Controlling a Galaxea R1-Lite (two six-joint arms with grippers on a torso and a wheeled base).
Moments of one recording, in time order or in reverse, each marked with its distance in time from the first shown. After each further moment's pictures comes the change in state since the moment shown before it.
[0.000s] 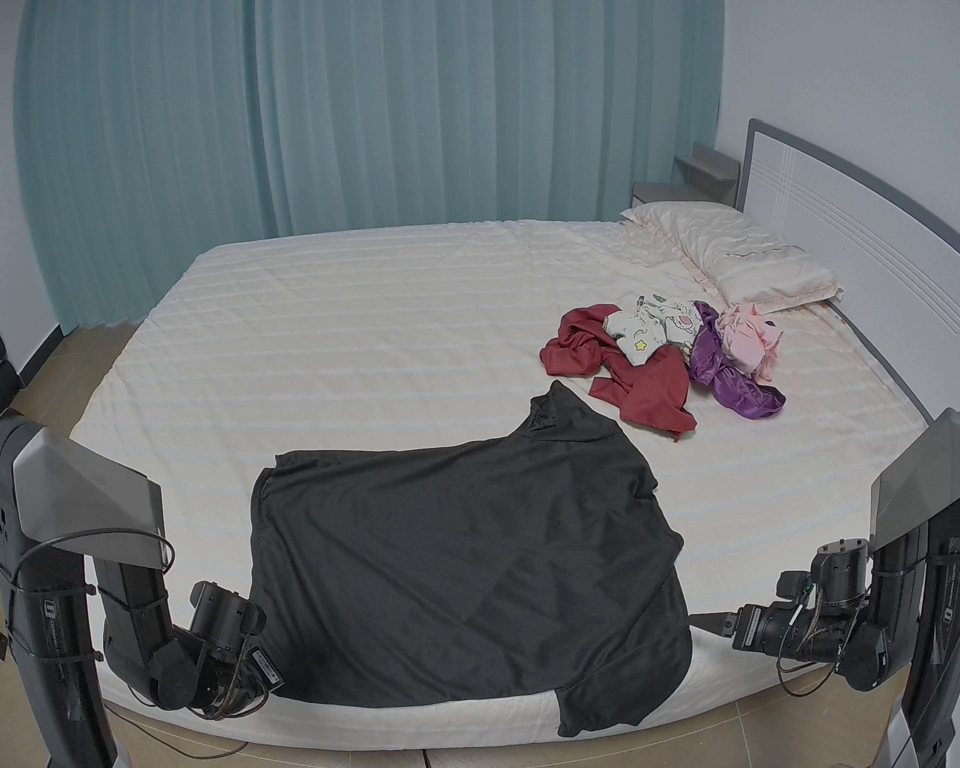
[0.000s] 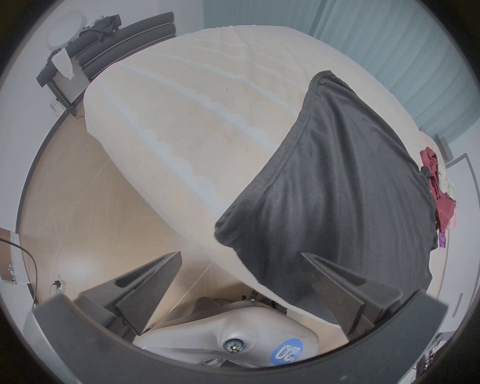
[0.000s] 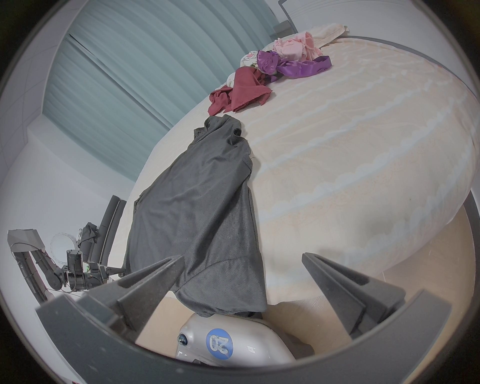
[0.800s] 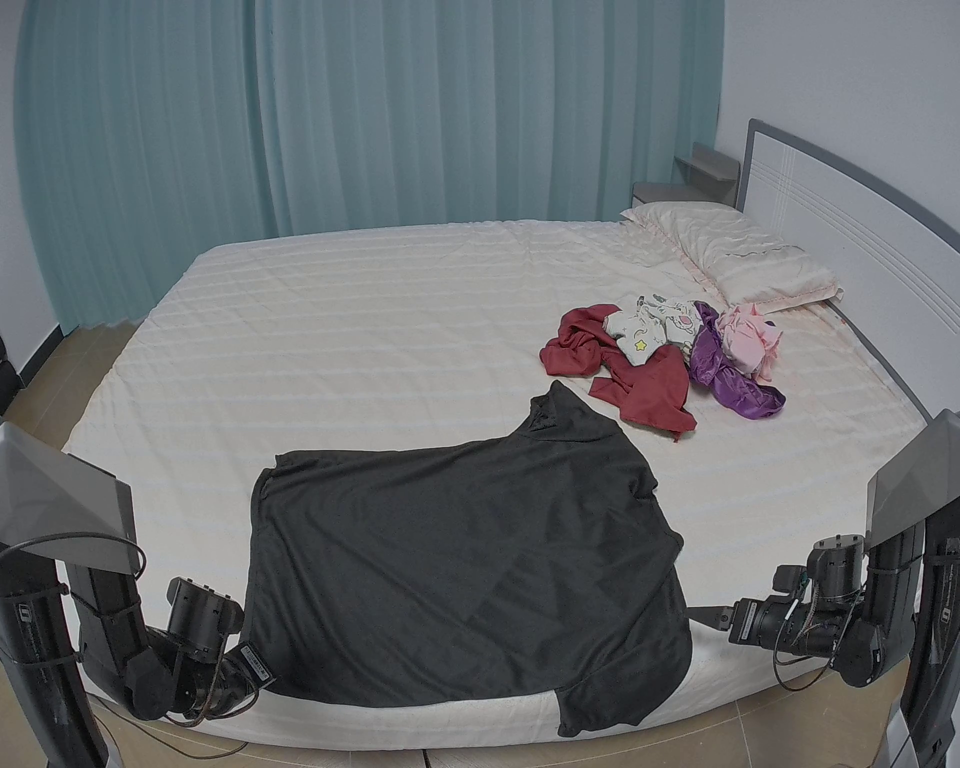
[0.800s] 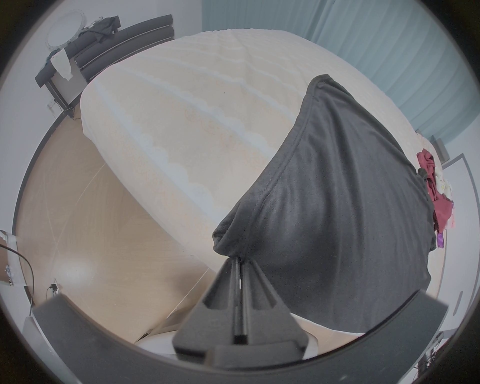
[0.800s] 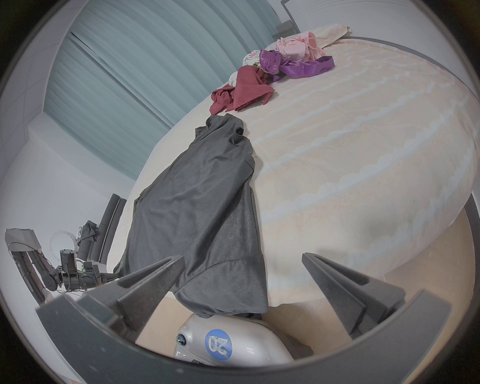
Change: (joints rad) left arm 0.008 -0.094 0.095 -0.095 -0.049 -0.003; right arm 0.000 0.013 -0.040 0.000 -0.006 -0.019
